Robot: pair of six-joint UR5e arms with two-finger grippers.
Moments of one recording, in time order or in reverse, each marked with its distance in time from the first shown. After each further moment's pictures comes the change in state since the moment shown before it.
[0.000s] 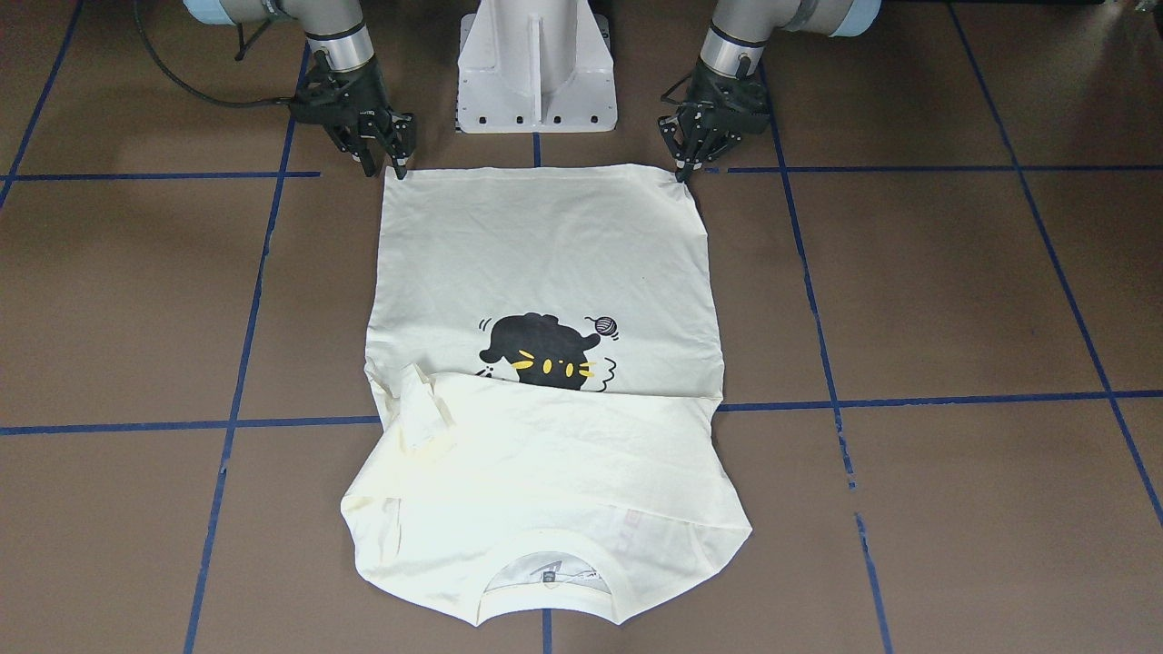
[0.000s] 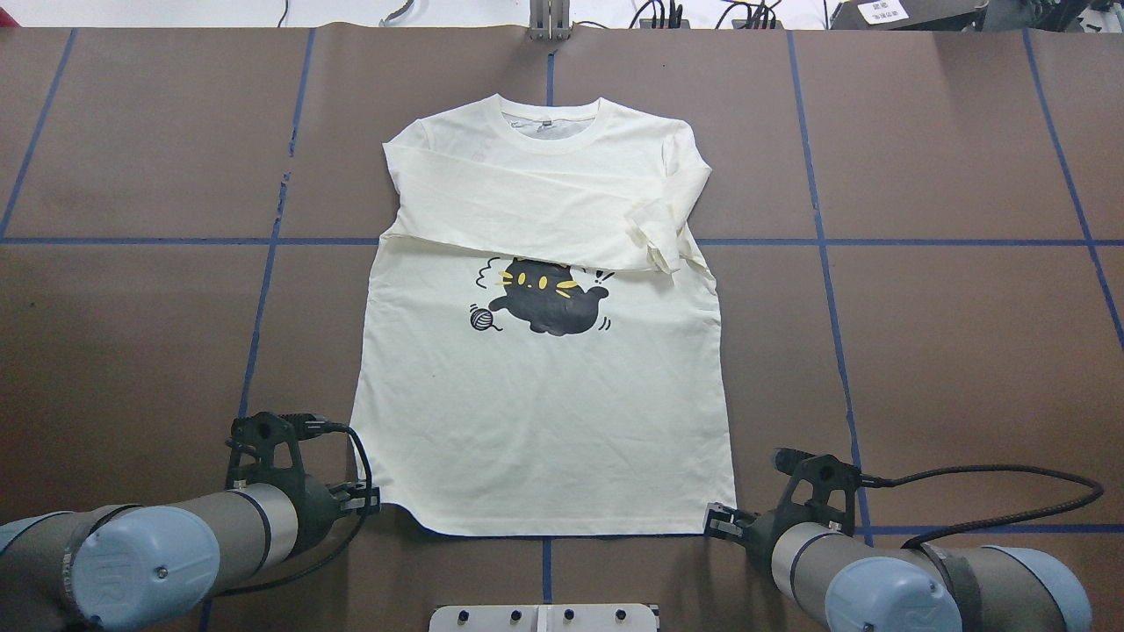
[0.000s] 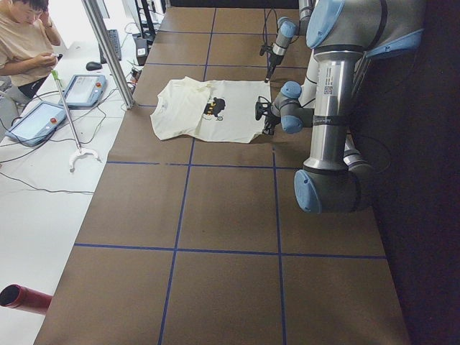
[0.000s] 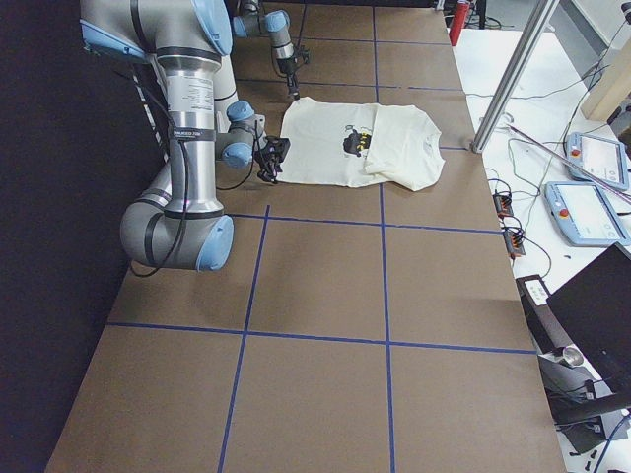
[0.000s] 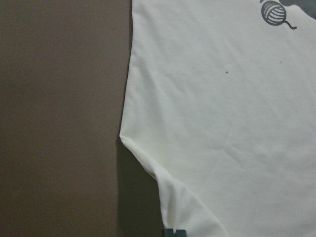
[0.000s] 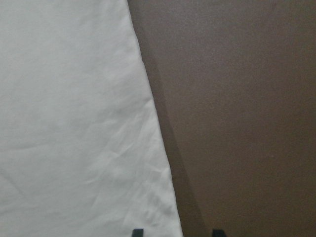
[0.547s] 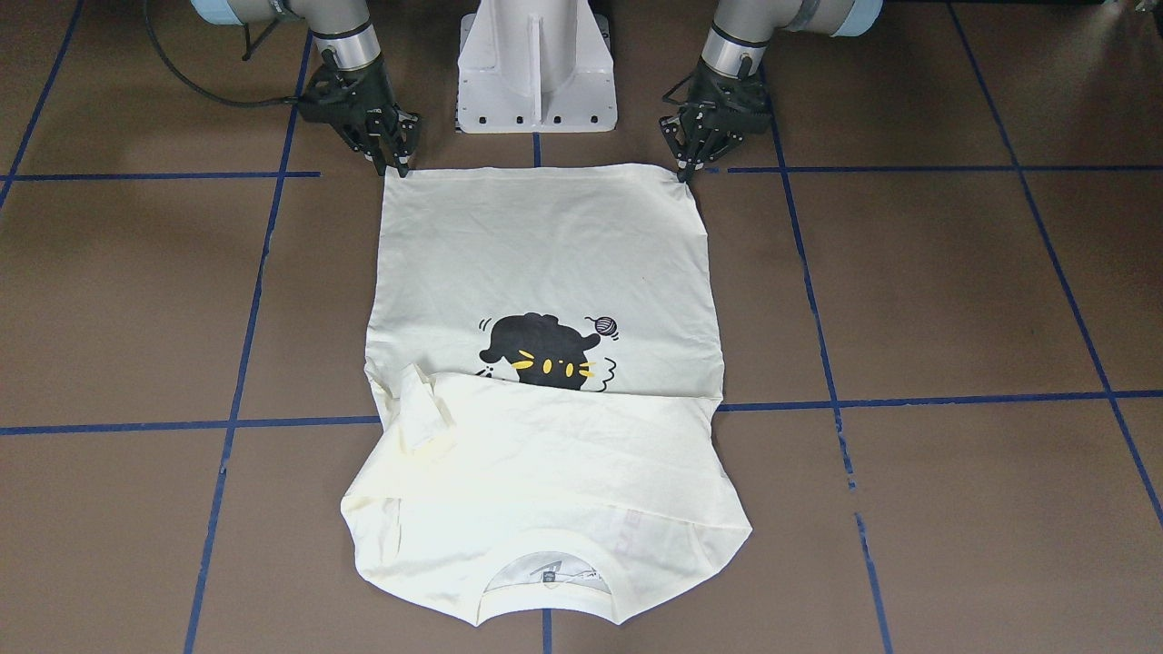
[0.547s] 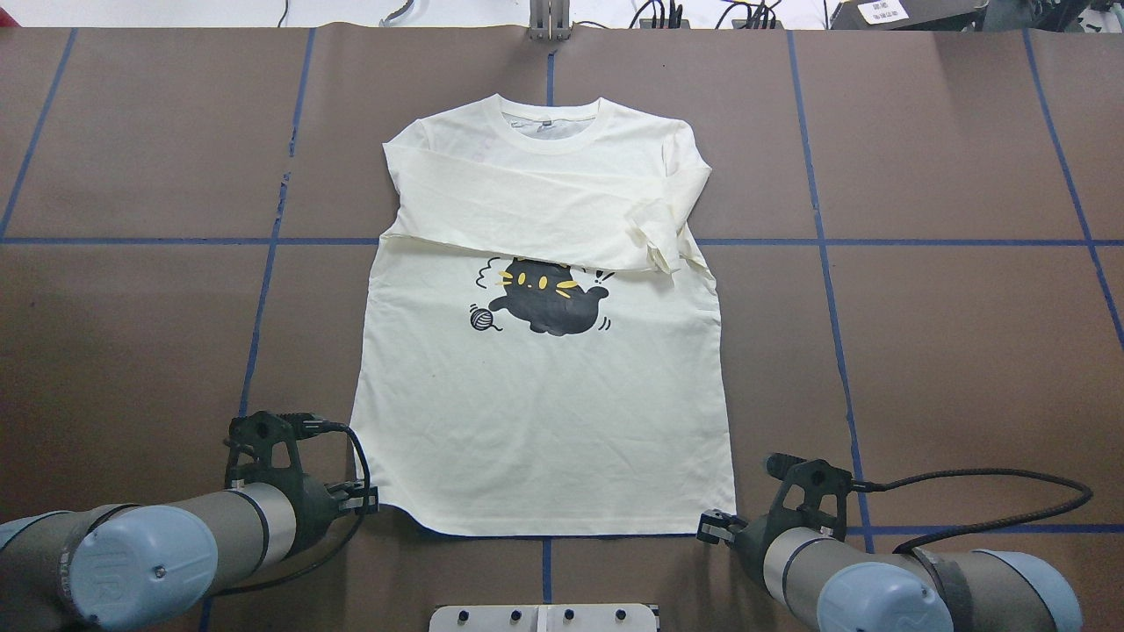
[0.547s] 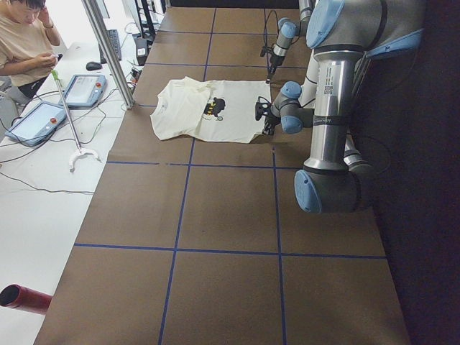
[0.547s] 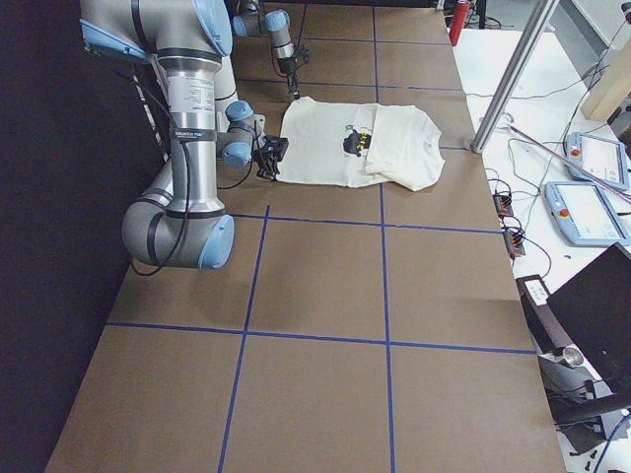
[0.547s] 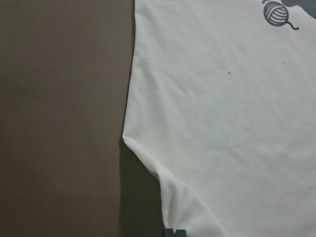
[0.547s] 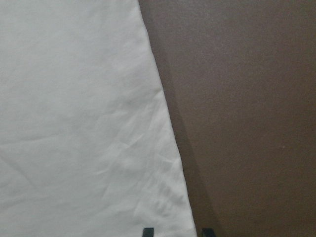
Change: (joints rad) left arm -0.002 0.003 -0.002 0.000 -0.001 0.000; right arm -0.009 0.016 -0.003 -0.001 0.001 0.000
